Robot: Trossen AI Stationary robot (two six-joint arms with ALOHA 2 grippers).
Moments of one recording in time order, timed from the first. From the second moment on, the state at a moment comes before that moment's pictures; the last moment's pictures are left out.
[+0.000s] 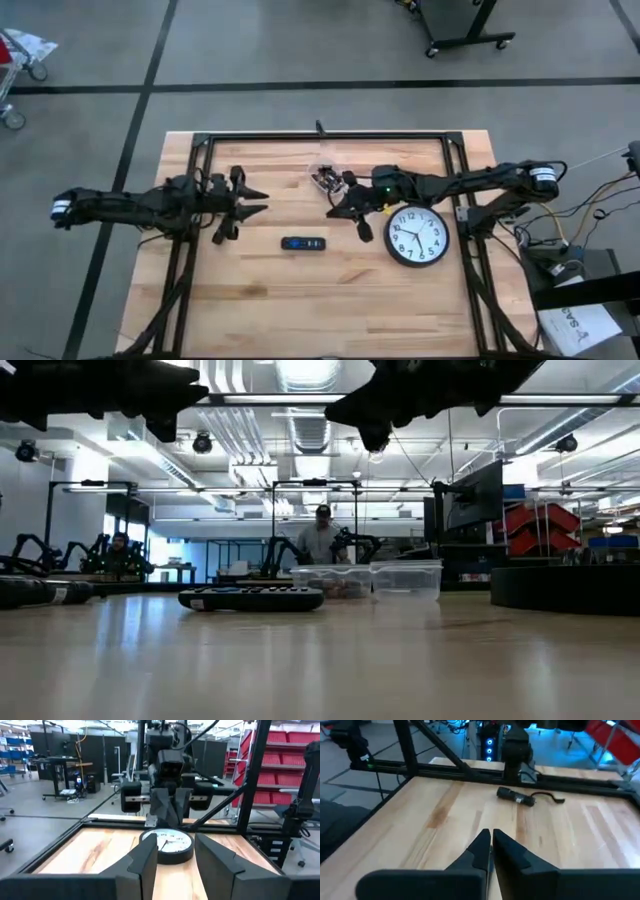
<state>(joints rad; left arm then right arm) 0.07 0.57 0.31 0.34 0.06 -0.06 -0.09 1.45 0.90 0.27 -0.31 -0.08</state>
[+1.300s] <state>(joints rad) 0.08 0.48 0.33 0.18 0.00 -0.11 -0.08 1.27 0.79 0.26 -0.31 -0.12</state>
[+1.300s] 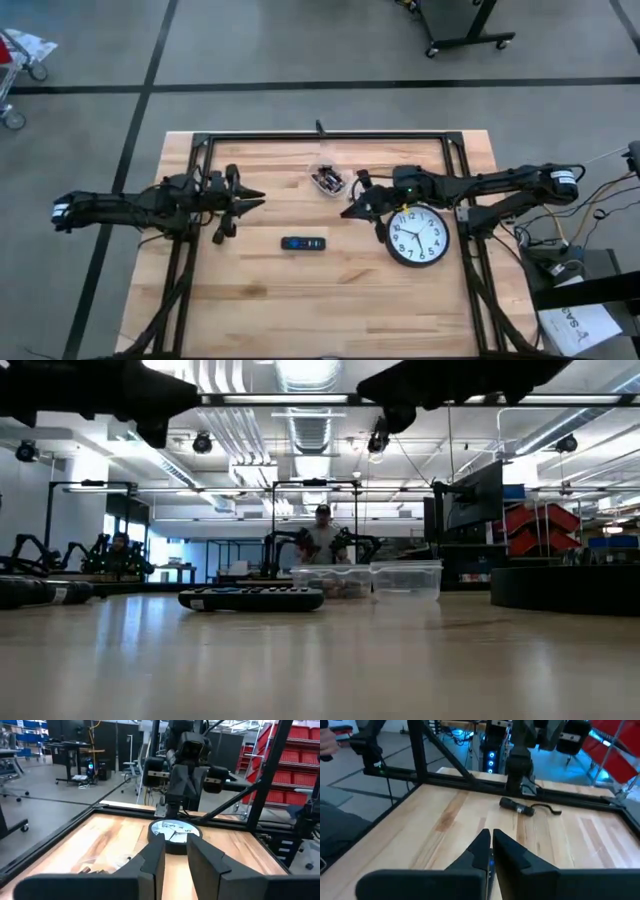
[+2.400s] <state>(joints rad) 0.08 0.30 0.33 0.01 0.02 -0.09 -0.08 1.29 0.79 0.26 -0.31 -0.08</state>
